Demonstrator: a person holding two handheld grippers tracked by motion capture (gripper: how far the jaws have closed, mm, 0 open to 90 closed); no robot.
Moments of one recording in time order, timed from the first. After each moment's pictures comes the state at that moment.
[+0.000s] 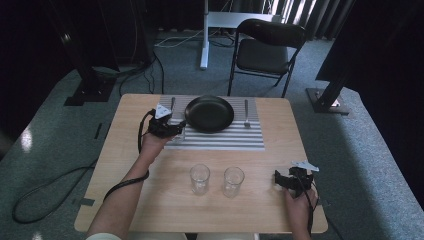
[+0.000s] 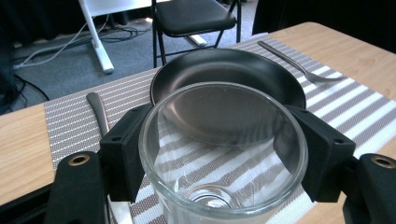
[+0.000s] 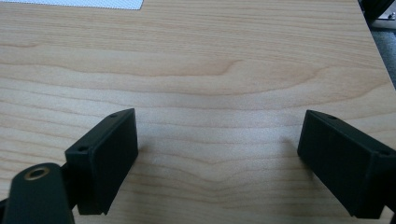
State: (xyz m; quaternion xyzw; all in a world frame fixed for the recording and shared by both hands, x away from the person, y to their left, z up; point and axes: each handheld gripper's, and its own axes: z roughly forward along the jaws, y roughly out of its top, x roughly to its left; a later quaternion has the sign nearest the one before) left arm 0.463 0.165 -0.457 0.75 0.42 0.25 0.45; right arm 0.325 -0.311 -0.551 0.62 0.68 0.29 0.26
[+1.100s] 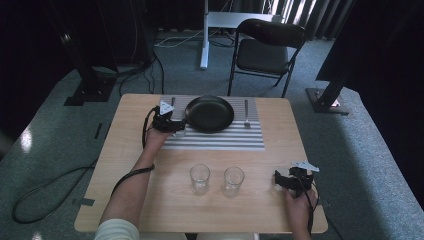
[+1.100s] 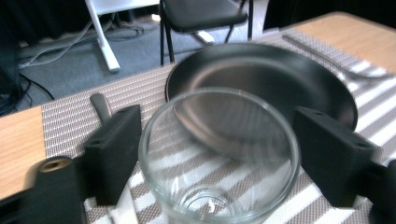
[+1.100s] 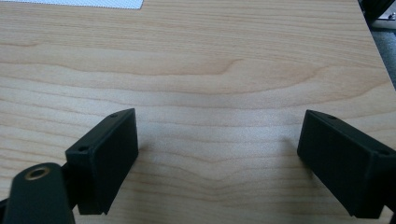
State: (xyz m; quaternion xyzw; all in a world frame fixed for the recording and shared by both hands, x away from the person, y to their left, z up) left arm 0.500 0.161 -0.482 0.75 0.42 0.25 0.44; right arm 0.324 -0.311 -0.551 0.62 0.68 0.29 0.26
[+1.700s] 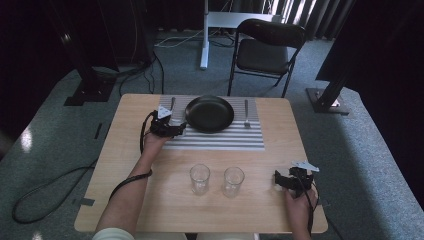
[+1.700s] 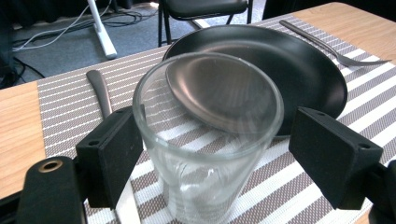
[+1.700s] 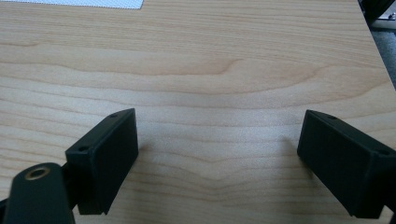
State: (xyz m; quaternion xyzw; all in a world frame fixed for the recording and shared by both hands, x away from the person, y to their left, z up) left arm 0.482 0.168 -0.488 0.75 0.43 0.25 0.43; right arm 0.324 -0.311 -0.551 0.62 0.68 0.29 0.26
